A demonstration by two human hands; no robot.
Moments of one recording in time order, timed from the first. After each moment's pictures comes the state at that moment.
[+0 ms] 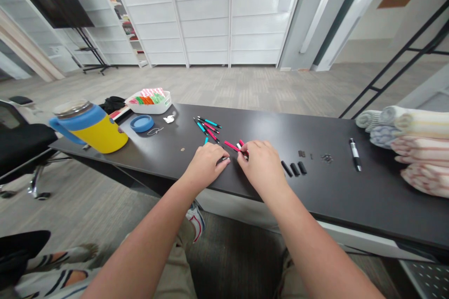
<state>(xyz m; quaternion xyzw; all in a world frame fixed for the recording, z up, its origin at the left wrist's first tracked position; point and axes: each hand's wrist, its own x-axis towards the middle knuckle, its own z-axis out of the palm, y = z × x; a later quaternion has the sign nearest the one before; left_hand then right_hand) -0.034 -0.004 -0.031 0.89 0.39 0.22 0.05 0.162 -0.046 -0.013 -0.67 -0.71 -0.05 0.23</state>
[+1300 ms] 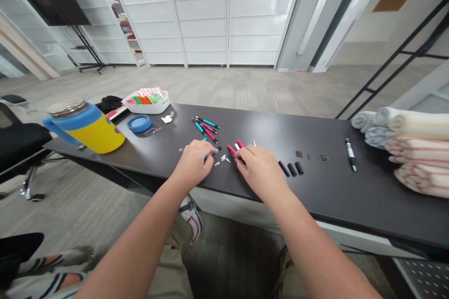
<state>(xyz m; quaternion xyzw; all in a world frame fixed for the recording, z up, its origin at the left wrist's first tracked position) -0.053 0.003 -0.025 0.87 0.43 0.25 0.05 0.173 -0.057 -0.017 -0.59 -0.78 -0.06 0.19</state>
